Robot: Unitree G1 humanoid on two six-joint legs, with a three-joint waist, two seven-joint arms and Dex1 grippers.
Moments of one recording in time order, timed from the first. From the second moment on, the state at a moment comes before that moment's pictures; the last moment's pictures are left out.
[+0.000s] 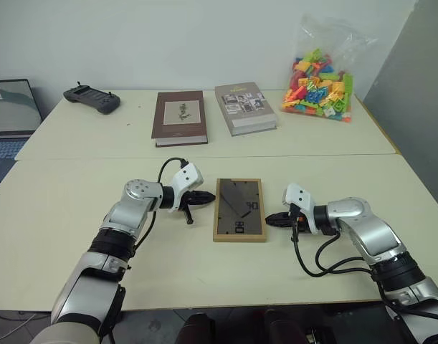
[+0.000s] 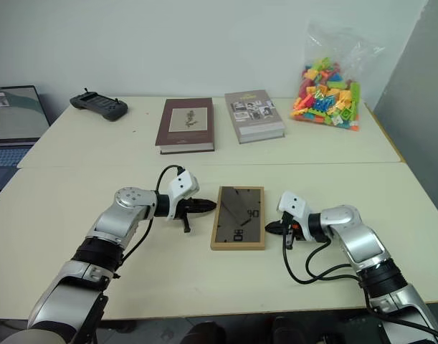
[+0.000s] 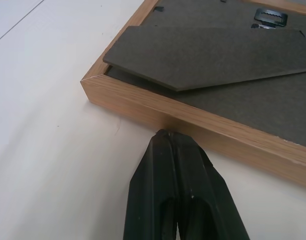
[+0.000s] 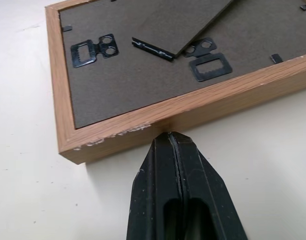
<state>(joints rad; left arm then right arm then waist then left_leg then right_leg) -0.68 0.53 -0.21 0.47 -0.09 0.25 -1.08 -0.49 -0.58 0.27 0.08 0.13 0.46 1.05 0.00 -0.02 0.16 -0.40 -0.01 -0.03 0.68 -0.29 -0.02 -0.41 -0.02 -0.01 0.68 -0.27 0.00</state>
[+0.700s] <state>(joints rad) -0.56 0.68 0.15 0.26 -0.67 1.52 -1.11 -0.59 -0.49 0.25 0.27 0.08 0.38 0.94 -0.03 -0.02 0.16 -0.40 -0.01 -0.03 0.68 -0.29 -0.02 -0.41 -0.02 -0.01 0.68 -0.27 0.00</state>
